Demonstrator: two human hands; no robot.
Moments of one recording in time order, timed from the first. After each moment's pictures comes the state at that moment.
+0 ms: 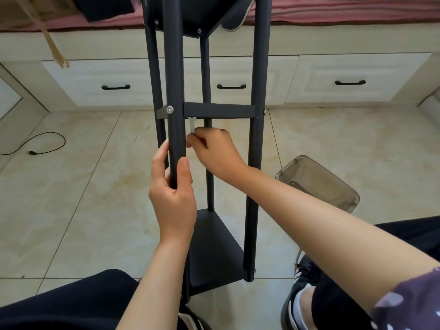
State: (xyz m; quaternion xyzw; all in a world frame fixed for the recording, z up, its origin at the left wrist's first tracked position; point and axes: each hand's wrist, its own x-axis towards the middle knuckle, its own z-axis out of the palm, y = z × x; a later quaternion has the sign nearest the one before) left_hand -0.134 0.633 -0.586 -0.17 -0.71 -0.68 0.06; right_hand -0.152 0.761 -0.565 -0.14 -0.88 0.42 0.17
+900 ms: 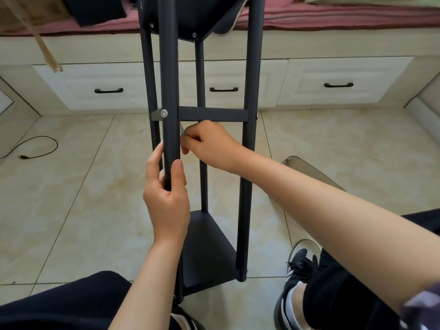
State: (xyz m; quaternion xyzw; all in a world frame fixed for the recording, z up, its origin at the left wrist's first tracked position) left_hand -0.128 0.635 -0.587 -0.18 -0.72 -0.67 0.06; right_hand -0.132 0.771 -0.520 -0.11 -0.90 0.42 0.06
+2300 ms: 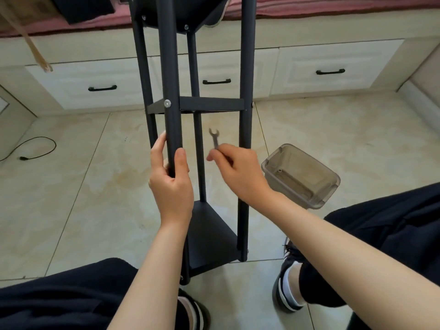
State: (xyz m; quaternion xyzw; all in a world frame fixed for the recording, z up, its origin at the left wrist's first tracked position) left_hand -0.121 0.646 -0.591 -0.19 -0.71 -0.68 0.04; right_hand -0.052 0.764 -0.580 -0.16 -0.83 0.46 0.27
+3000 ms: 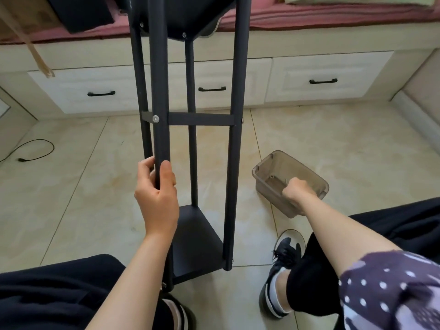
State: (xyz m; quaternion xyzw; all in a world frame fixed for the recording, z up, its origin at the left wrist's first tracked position) left_hand -0.103 0.642 -0.589 -0.17 -0.70 -0.69 0.03; right_hand 0.033 0.920 -0.690 -0.54 -0.80 0.23 -0.15
